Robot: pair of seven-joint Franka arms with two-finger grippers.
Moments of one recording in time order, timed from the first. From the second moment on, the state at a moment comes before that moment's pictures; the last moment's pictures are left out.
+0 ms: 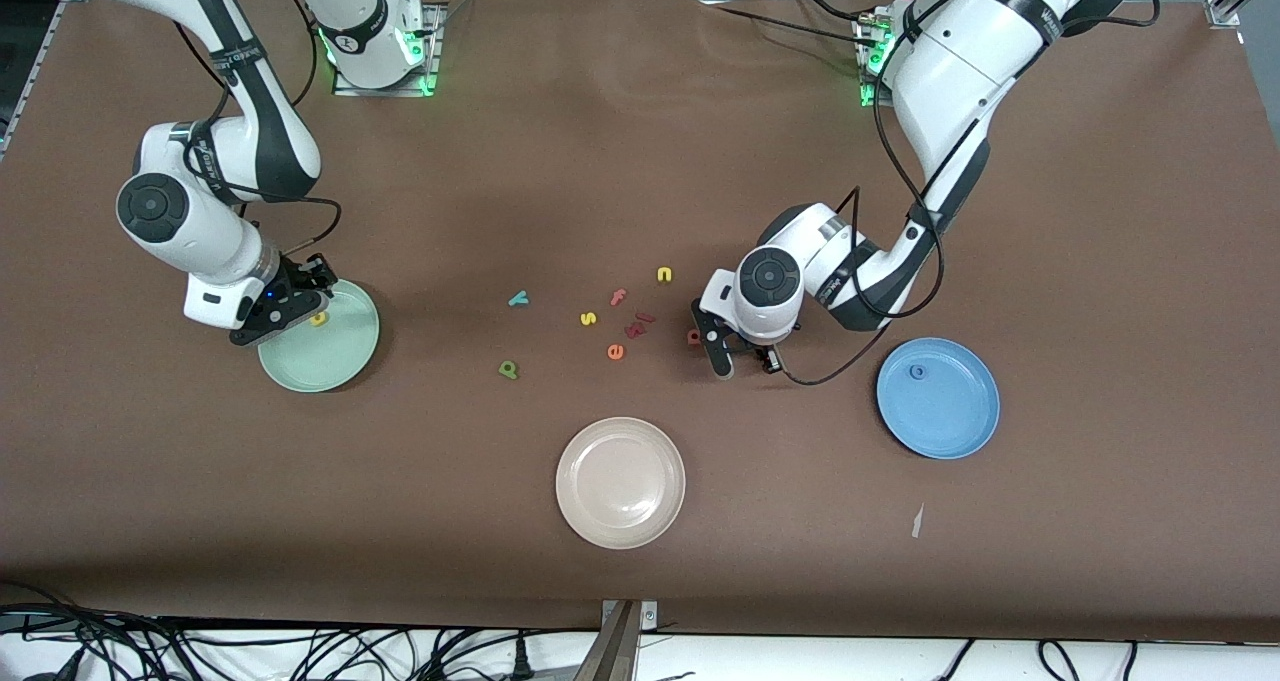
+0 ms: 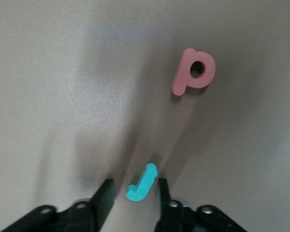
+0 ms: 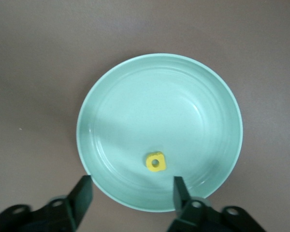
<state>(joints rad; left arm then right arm) -0.22 0.79 -0.37 -1.62 0.41 2.21 0.44 -0.11 0.24 0.16 -2.18 -0.15 2.36 -0.38</state>
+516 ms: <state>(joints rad) -0.22 0.79 -0.37 -1.62 0.41 2.21 0.44 0.13 0.28 0.19 -2.13 0.00 2.40 -0.06</state>
